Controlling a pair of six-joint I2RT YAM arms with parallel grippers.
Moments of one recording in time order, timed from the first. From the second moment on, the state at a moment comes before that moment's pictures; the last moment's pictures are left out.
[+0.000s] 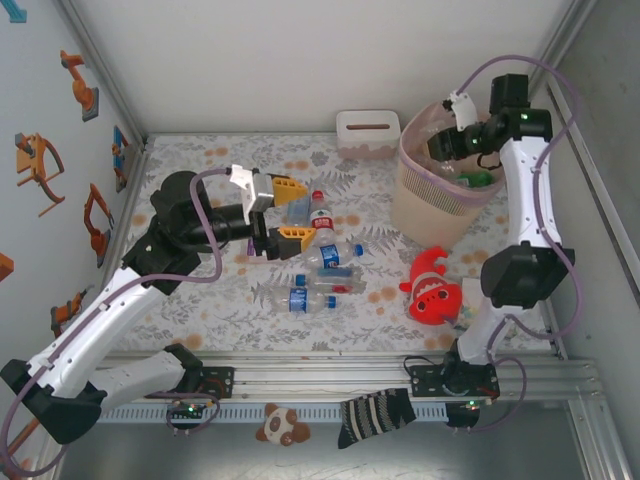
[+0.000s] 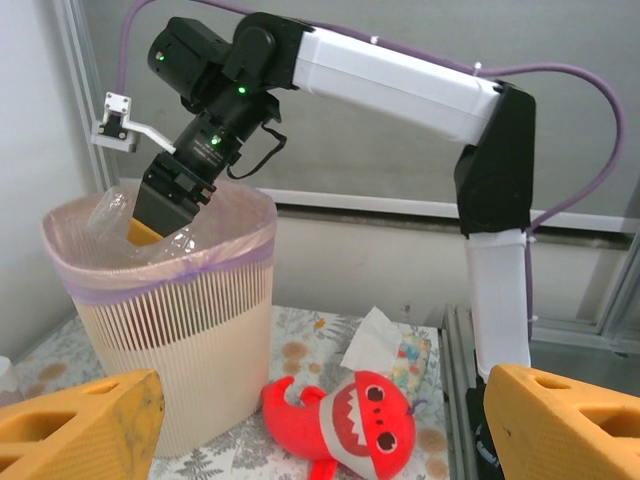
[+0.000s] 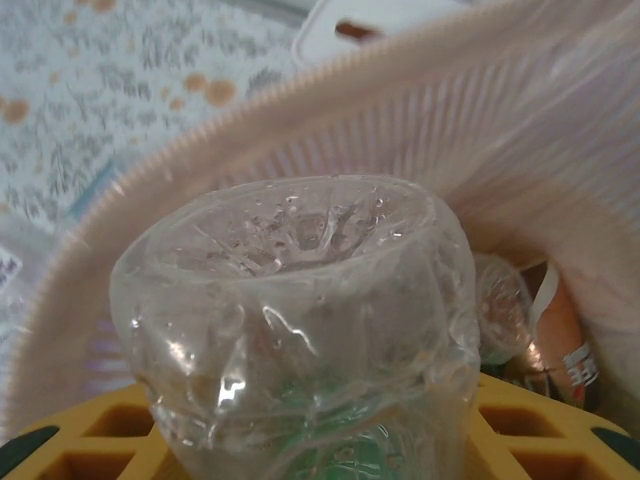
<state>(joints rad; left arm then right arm) -0.71 1.03 1.15 -0.18 0.73 0.03 -0.05 1.85 2.11 -1.22 -0.51 -0.42</state>
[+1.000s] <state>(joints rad) -0.71 1.02 1.11 -0.15 0.69 0.03 -0.06 1.85 2.19 -1.33 -0.57 -0.47</state>
